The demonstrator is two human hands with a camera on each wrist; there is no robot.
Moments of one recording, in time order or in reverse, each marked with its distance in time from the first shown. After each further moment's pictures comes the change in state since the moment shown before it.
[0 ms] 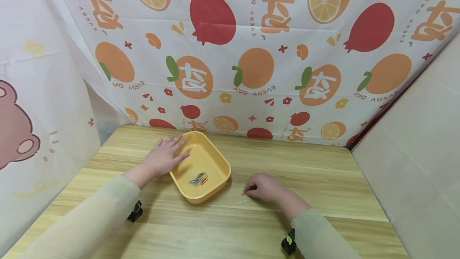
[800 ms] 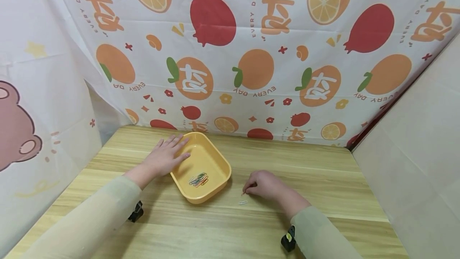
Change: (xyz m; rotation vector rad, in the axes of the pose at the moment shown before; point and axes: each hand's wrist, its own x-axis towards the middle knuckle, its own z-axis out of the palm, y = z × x) left_hand 0.000 0.002 -0.004 0.004 -0.005 0.000; right_hand 0.006 0.001 -0.008 -0.010 -0.007 0.020
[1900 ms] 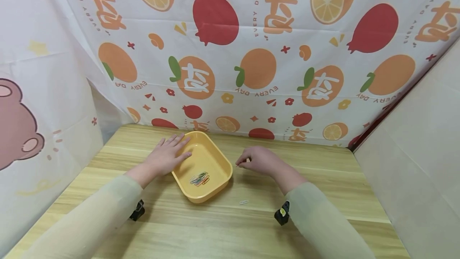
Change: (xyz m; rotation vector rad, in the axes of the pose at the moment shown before) left_hand 0.002 -0.003 0.003 -0.024 -0.020 -0.011; right_hand 0.040 -0.037 -0.065 -0.071 0.052 0.006
